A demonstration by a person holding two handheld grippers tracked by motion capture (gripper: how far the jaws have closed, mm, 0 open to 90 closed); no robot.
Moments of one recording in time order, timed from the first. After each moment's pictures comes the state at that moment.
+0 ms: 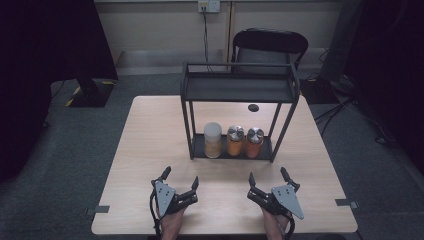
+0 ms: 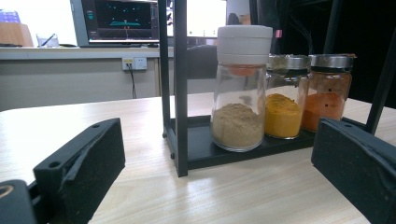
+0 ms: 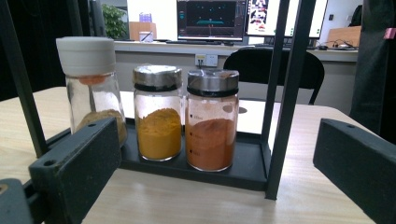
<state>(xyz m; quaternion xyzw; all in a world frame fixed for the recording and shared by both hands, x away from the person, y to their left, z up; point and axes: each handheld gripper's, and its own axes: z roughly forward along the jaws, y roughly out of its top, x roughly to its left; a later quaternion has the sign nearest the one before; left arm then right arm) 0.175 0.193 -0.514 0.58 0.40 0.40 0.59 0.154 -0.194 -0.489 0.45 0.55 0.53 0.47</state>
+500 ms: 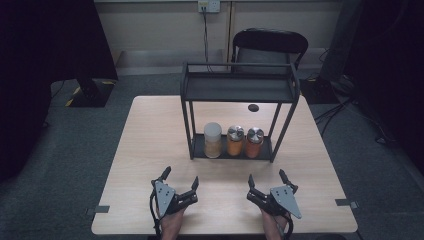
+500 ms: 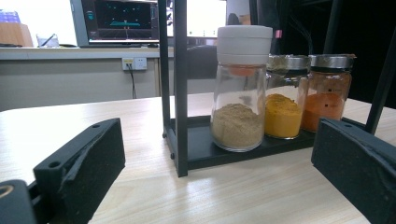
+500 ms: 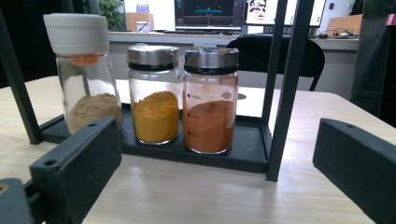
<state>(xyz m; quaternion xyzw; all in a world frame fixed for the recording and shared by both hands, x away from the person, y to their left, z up) 0.175 0.193 -0.514 0.58 0.40 0.40 0.59 0.157 -0.193 -0.497 0.46 0.56 0.52 0.46</state>
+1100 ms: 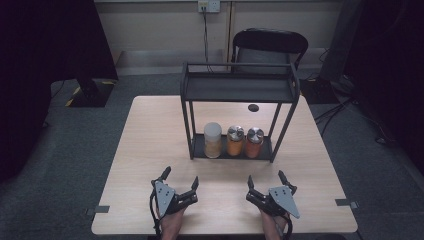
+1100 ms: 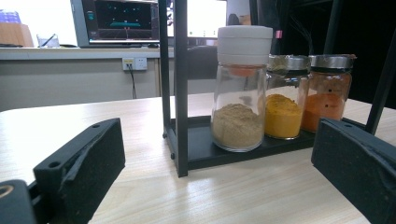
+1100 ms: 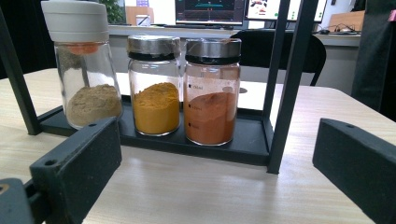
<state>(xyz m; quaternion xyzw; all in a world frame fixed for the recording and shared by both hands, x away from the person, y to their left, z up) 0.175 0.193 -0.515 0.58 0.40 0.40 0.59 0.157 -0.193 -0.498 0.46 0.57 0.51 0.45</state>
